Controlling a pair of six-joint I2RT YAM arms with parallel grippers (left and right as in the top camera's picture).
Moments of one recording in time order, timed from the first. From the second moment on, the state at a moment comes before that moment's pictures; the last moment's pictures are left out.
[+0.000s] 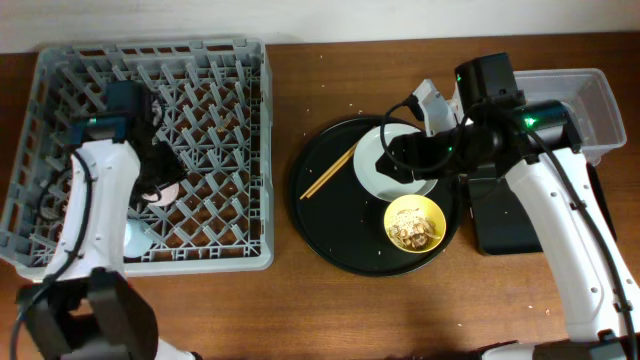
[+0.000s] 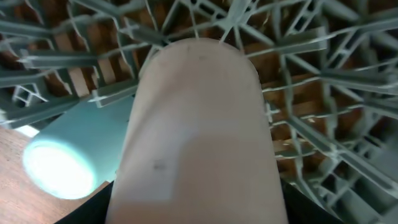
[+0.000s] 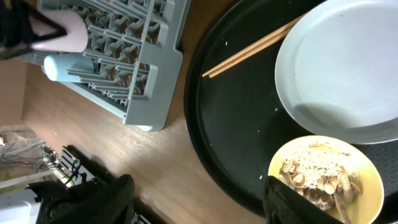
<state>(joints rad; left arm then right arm) 0.11 1.73 1.49 -1.17 -0.16 -0.42 0.20 1.55 1.61 -1.24 -0.55 0.06</state>
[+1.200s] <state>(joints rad) 0.24 1.79 1.51 -1.32 0.02 -0.43 0.20 1.55 1.61 -1.26 -0.55 0.06</state>
